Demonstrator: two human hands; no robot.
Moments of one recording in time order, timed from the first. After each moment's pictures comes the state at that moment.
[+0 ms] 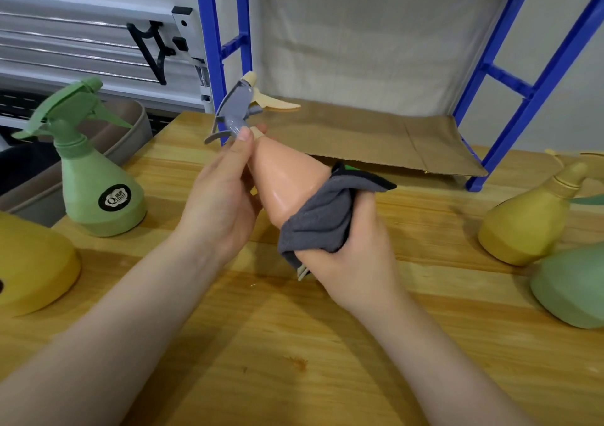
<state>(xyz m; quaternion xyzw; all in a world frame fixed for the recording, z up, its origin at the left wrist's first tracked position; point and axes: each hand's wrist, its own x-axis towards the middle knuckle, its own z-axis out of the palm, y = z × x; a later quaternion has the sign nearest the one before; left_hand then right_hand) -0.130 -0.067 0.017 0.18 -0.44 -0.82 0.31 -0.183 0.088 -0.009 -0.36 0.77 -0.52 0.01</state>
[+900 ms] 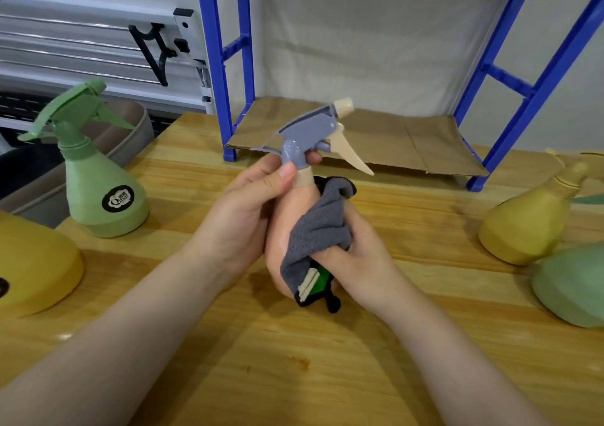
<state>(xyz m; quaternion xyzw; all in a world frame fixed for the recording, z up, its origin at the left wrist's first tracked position) -0.121 -0.048 0.014 -0.03 -0.52 -0.83 0.20 -0.192 0.090 -0.013 -0.42 0.60 -0.64 0.26</state>
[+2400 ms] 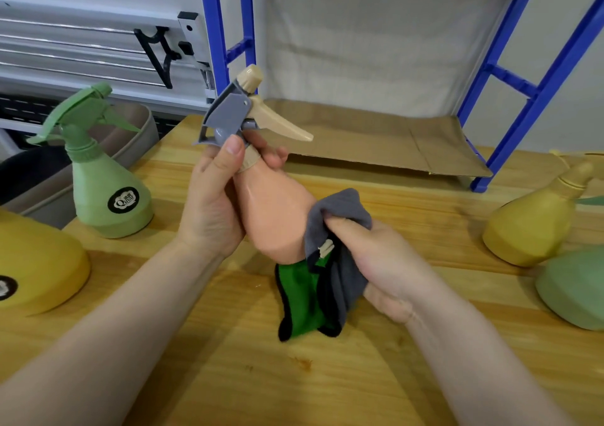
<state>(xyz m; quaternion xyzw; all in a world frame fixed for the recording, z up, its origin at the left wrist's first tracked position) -0.123 -0.074 0.010 -0.04 -0.51 -0.78 0.36 -0.189 0.097 0.011 -0.14 0.62 -0.67 0.38</state>
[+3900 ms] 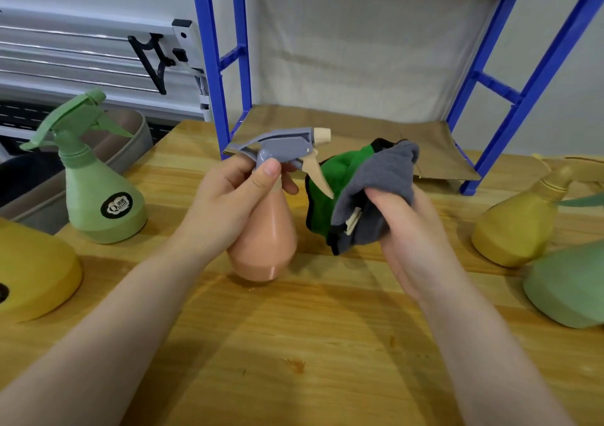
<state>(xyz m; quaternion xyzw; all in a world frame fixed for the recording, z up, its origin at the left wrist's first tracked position) -0.114 -0.066 0.021 0.02 -0.74 -0.60 0.31 -0.207 0.112 0.032 -0.28 0.55 -0.77 0.18</state>
